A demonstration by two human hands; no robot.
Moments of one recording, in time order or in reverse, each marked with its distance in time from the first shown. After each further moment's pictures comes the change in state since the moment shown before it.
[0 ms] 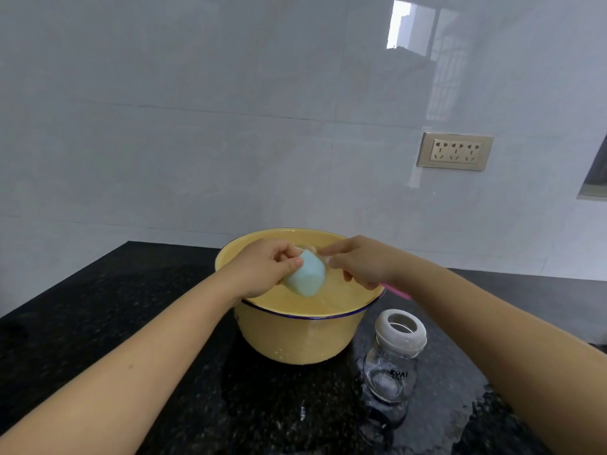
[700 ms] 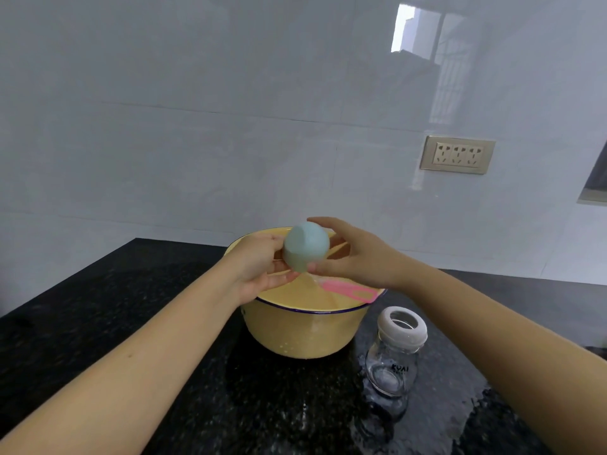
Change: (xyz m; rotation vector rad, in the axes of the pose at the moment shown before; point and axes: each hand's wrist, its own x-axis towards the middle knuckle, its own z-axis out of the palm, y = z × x) left_hand -0.014 0.019 -0.005 -0.854 0.067 -0.333; right_hand -0.018 -0.013 0.007 -0.059 0.121 -0.343
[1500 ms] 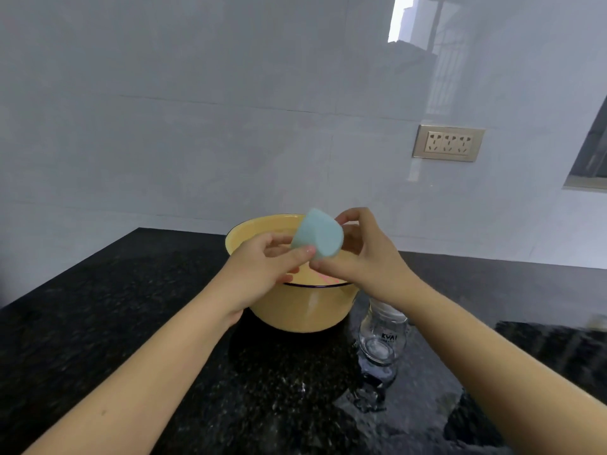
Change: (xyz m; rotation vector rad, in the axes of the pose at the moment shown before) left_hand -0.061 -0.022 0.000 0.381 0.014 0.260; right_hand -0.051 -0.009 0.024 0.290 0.289 0.018
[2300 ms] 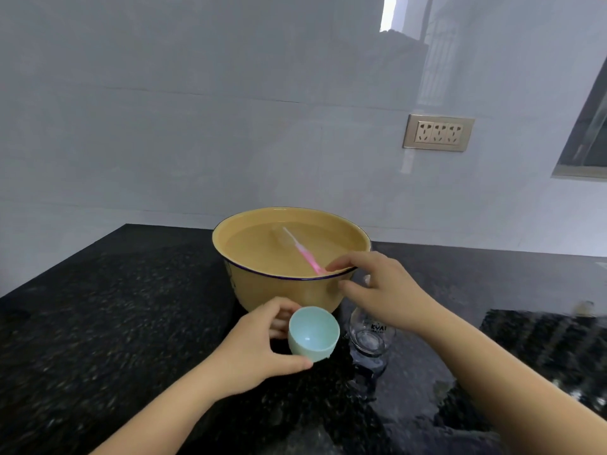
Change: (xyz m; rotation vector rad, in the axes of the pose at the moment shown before) left_hand -0.033 -0.080 0.020 0.310 -0.223 0.126; right_hand -0.032 0.025 -0.022 -0.440 -0.143 -0.010
